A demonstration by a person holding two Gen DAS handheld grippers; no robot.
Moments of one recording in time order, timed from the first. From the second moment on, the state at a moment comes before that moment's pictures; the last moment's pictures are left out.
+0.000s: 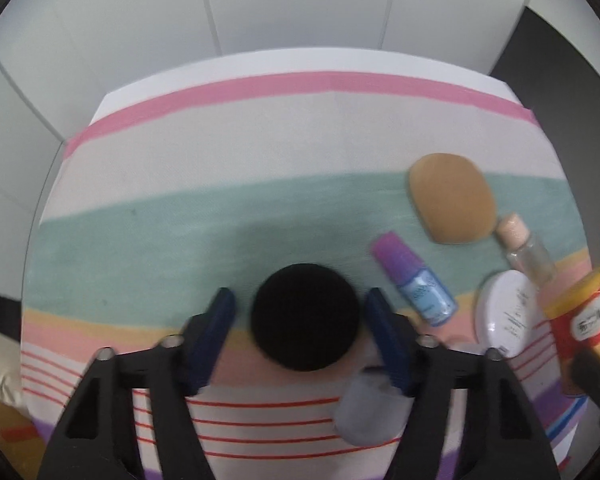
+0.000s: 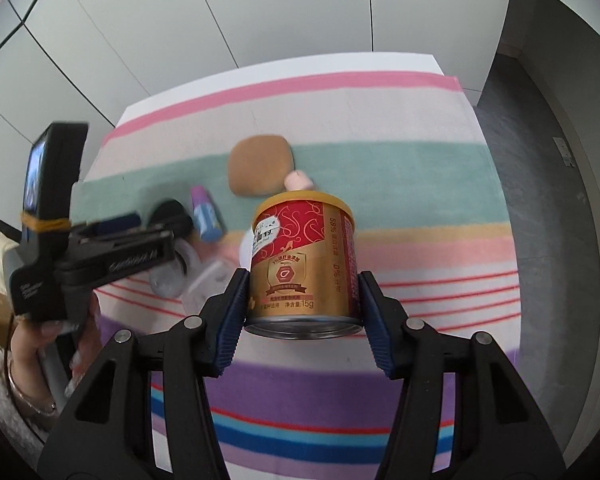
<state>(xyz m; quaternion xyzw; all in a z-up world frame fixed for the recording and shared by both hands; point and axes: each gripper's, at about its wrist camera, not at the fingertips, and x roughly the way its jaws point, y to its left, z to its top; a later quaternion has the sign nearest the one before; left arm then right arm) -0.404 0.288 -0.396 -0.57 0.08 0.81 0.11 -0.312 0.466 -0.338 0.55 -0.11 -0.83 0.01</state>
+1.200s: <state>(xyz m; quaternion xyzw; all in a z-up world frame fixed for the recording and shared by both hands) -0.348 0.227 -0.133 -0.50 0.07 0.86 0.08 -0.250 0.411 -0.112 0.44 -0.01 -0.90 -0.01</state>
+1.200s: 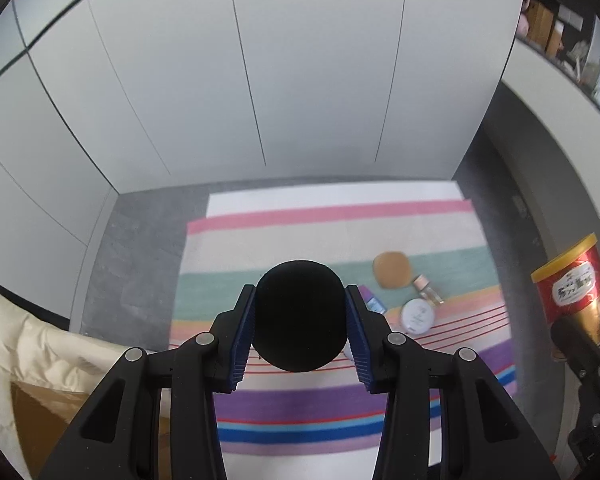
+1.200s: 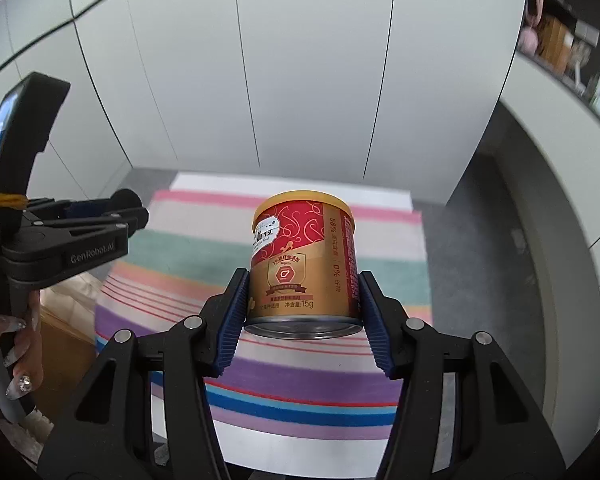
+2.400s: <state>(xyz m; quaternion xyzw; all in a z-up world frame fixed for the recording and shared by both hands) -0.237 0.189 -0.036 -0.43 0.07 0.89 0.09 -0.157 0.405 -0.007 0.39 0.00 -0.92 -0.01</state>
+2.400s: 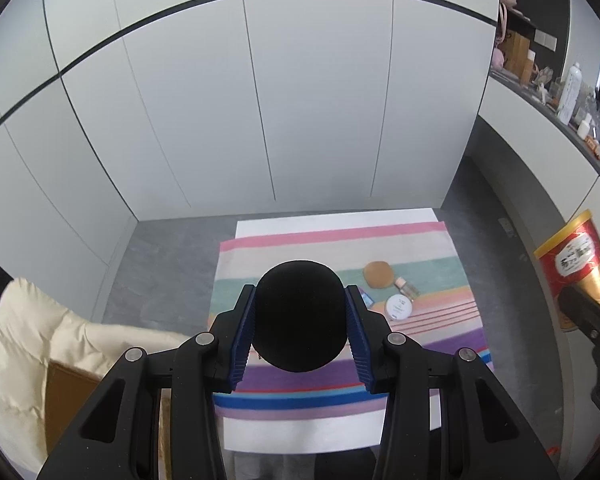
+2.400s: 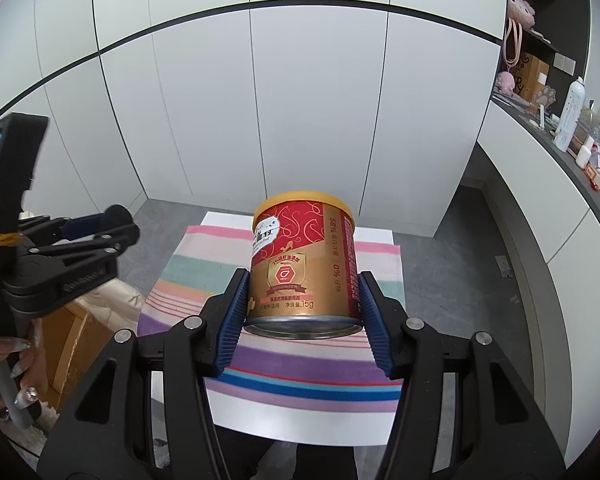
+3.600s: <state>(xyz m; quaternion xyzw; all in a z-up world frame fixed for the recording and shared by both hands) -0.024 0.158 -0.050 -0.41 0.10 0.90 0.13 0.066 0.375 -0.066 0.43 -0.06 -0.90 0.02</state>
